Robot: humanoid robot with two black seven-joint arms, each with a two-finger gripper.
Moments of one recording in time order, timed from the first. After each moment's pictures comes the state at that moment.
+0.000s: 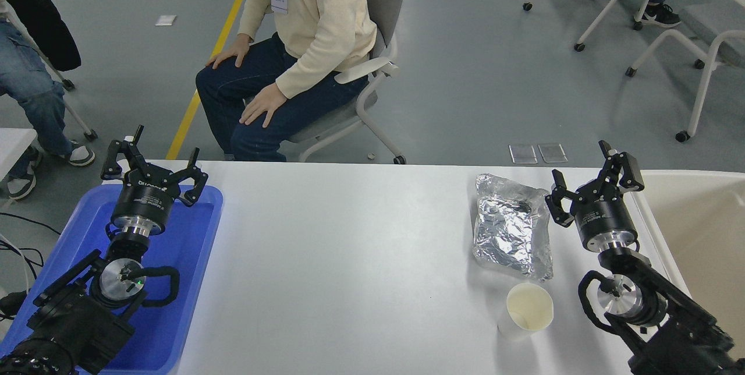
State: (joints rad) left arm -0.52 0.25 -0.99 -0.52 -0.07 -0.60 -0.40; right arm 0.34 -0.25 1.01 0.83 -0.27 0.14 0.50
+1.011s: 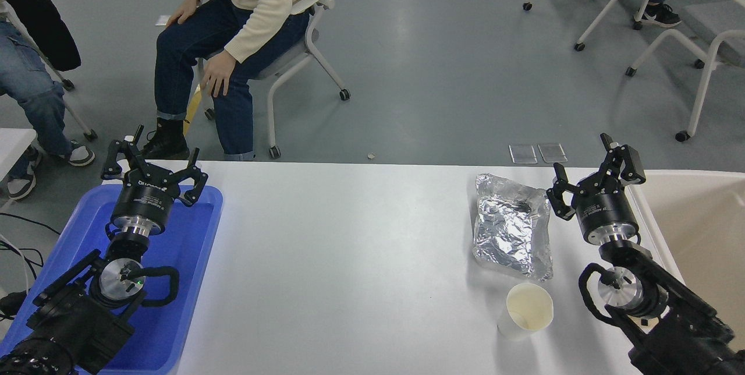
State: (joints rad) left arm -0.52 0.25 -0.99 -0.52 -0.07 -0.60 -0.40; right arm 0.39 -0.27 0.99 0.82 -0.27 0.13 0.49
